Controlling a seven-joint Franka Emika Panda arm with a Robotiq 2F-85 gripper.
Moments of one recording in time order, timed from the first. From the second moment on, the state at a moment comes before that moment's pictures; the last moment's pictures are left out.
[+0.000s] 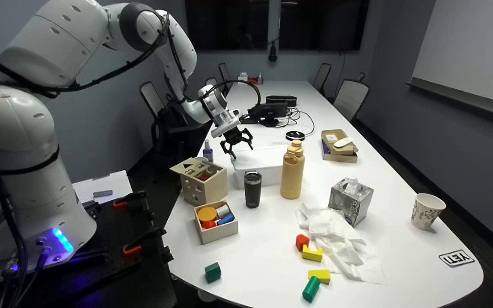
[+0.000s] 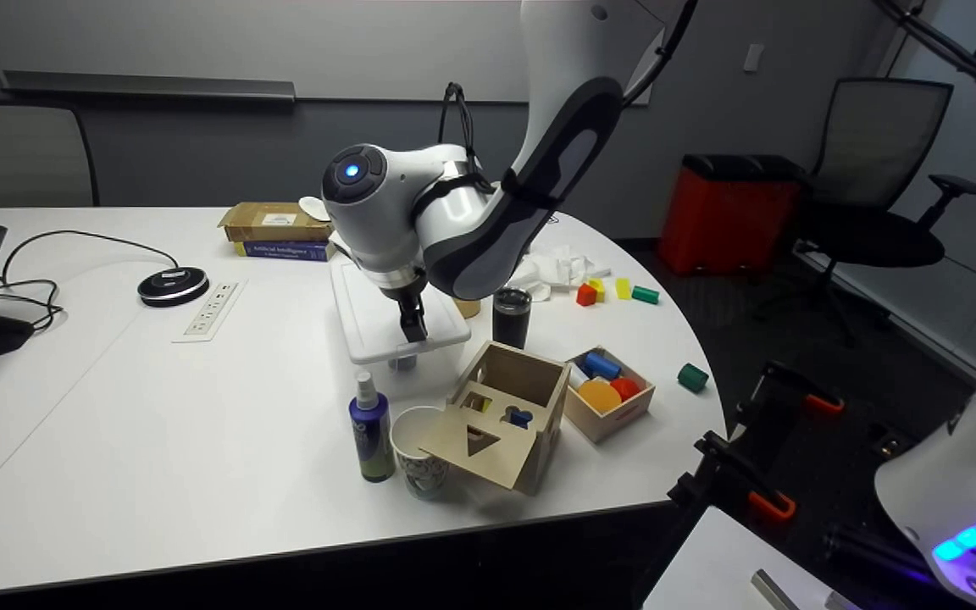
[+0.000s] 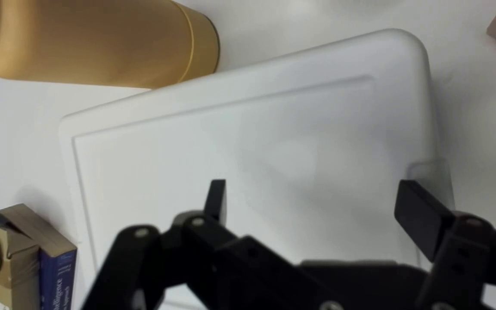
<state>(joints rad) 0.34 0.82 0.00 -1.68 -0.94 2.48 0.13</state>
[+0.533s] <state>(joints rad) 0.32 0.82 0.04 -1.69 -0.83 2.45 0.11</state>
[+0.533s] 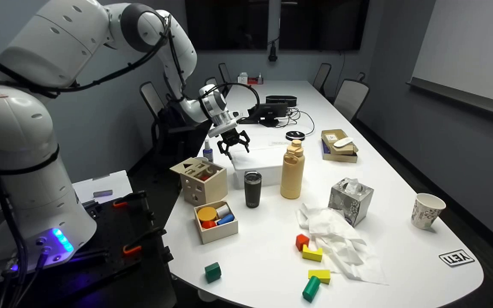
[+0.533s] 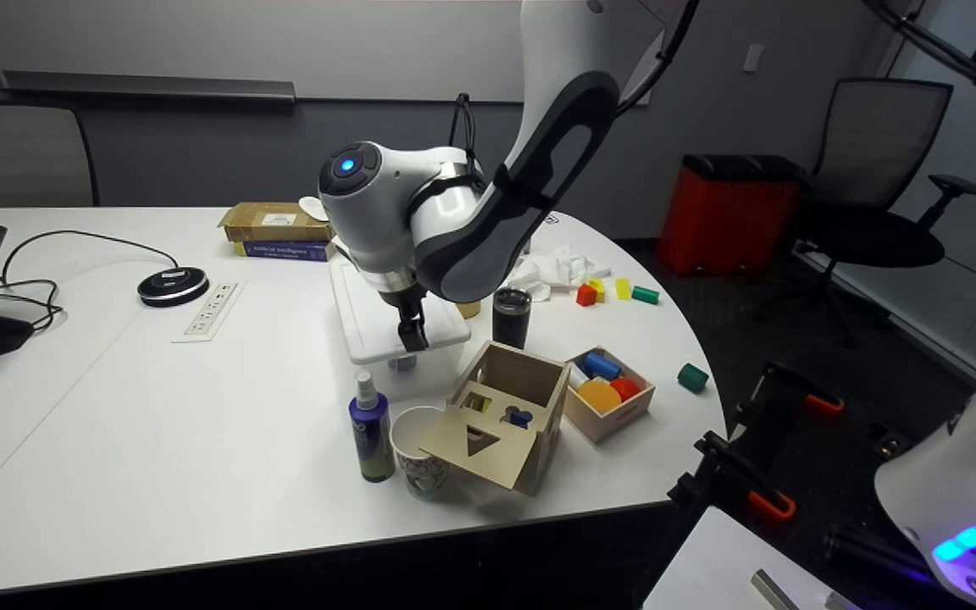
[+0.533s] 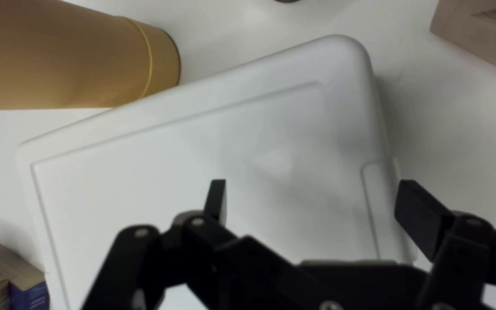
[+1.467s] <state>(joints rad) 0.32 0.86 0.02 -1.70 -0.81 2.42 0.11</state>
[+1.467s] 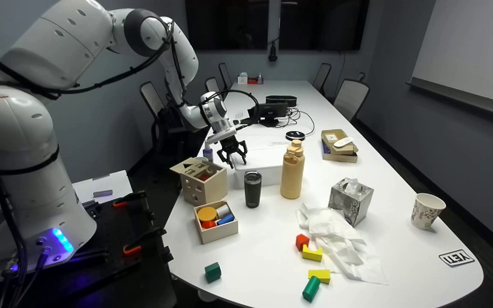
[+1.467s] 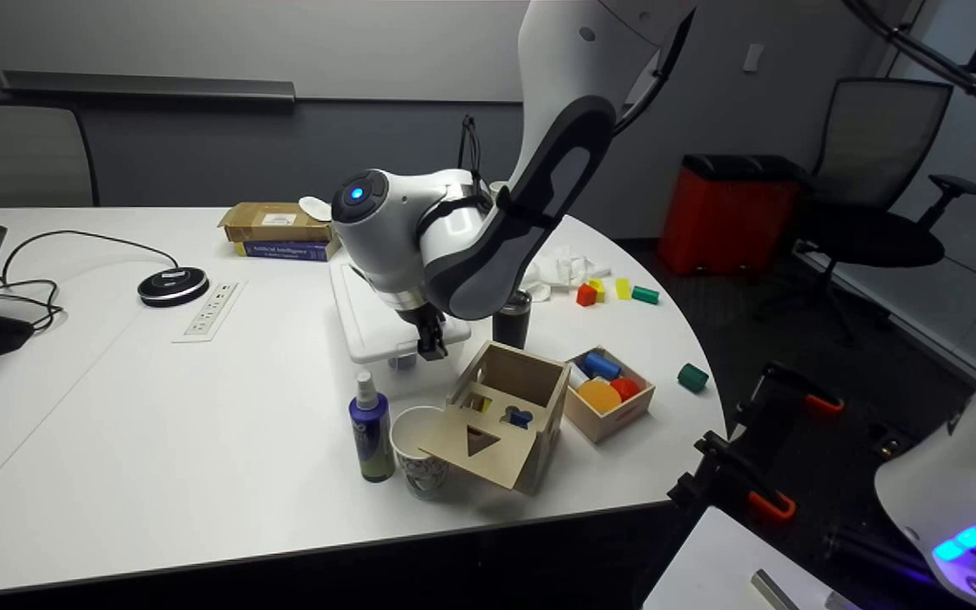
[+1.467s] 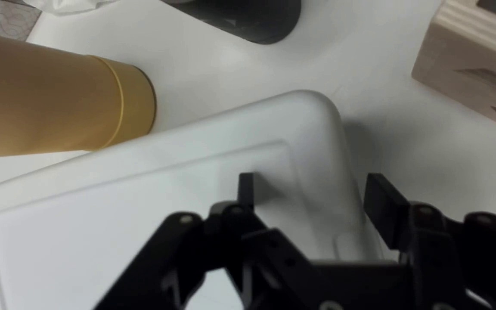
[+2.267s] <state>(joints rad) 0.33 0.84 0.04 -1.67 -0.81 2.41 0.10</state>
